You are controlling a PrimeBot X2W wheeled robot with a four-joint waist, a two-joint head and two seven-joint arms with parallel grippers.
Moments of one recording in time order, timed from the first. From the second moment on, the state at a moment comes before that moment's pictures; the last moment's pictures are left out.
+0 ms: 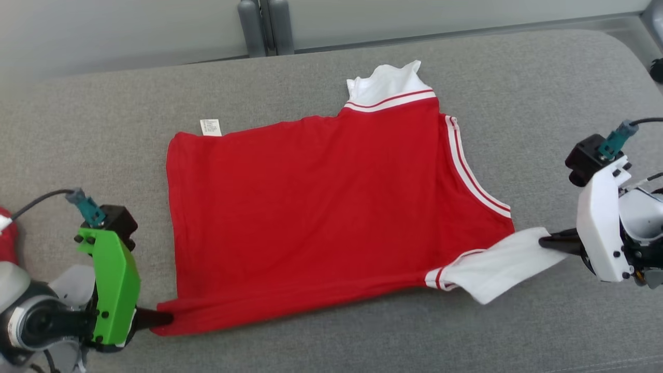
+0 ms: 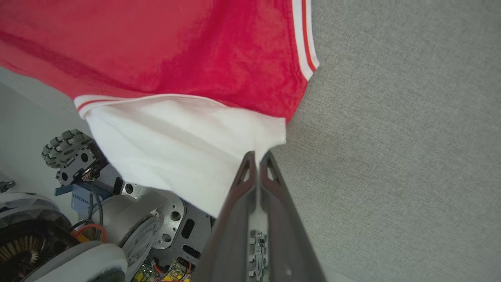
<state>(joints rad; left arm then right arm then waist) -0.72 1.01 -1.08 -0.08 -1.55 0.08 0.88 -0.52 -0.87 0.57 -0.04 1.07 0.13 0.99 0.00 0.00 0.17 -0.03</state>
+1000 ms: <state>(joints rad) -0.95 0.74 -1.00 0.32 -1.55 -0.02 0.88 -0.75 -0.53 0.34 0.24 0.82 0.13 1.06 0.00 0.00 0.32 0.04</state>
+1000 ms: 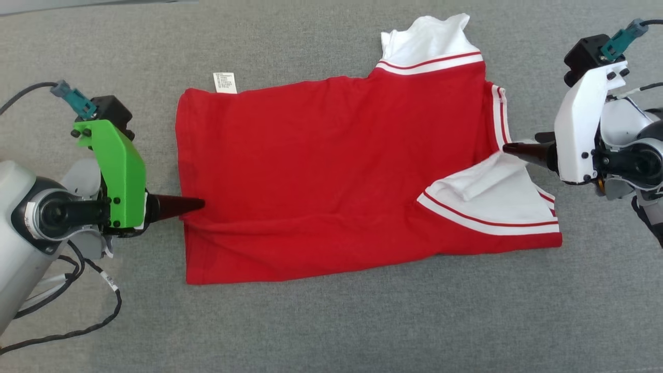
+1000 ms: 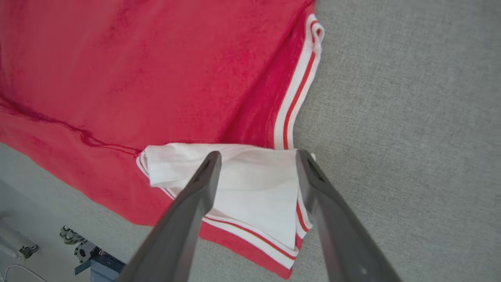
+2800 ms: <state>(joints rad) 0.03 0.33 -0.29 0.09 -0.49 0.04 -0.19 -0.08 -0.33 0.10 0.28 0.46 0.13 -0.16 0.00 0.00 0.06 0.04</state>
